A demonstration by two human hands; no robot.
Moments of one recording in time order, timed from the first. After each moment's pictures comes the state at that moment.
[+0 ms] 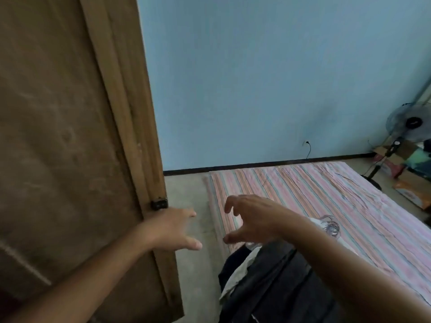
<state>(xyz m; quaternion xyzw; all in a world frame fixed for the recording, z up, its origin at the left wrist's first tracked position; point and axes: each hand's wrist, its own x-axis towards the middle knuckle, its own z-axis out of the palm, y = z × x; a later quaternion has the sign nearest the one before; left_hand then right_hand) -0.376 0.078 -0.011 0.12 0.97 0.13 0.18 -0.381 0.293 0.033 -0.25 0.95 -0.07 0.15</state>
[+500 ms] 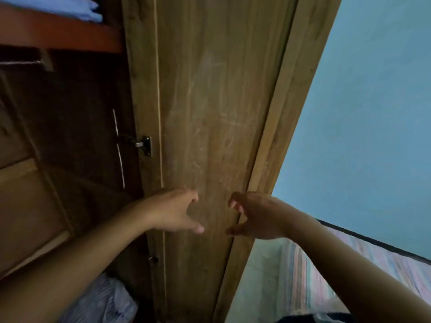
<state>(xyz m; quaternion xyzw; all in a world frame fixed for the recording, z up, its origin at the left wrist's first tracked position) -0.233 -0.046 0.063 -0.17 0.97 0.19 0.06 -0.354 0.130 0.084 -0.50 0.86 -0.01 0.11</state>
